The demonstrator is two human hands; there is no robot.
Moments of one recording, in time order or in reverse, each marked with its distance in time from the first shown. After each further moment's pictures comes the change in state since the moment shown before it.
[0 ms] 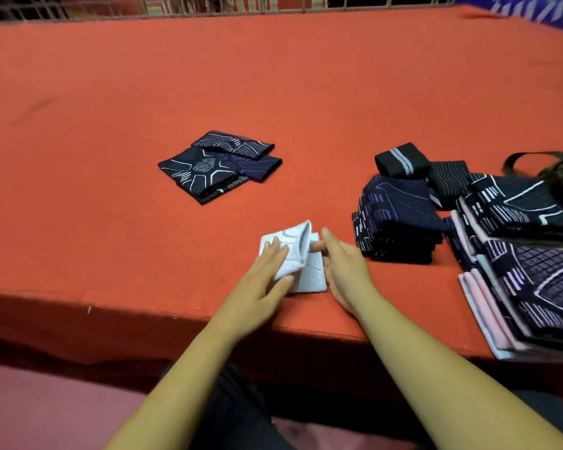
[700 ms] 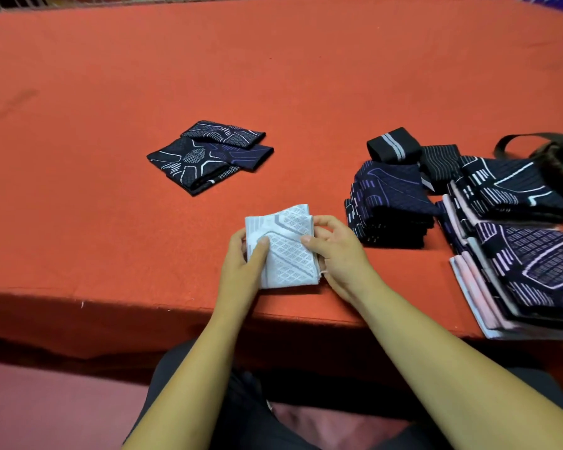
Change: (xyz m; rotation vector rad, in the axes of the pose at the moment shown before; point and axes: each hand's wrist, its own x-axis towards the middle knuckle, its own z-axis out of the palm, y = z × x) left_hand 0.013 0.011 0.008 -0.492 0.422 -0.321; right_hand -0.032 -0.032 -0.001 0.142 -0.171 -0.019
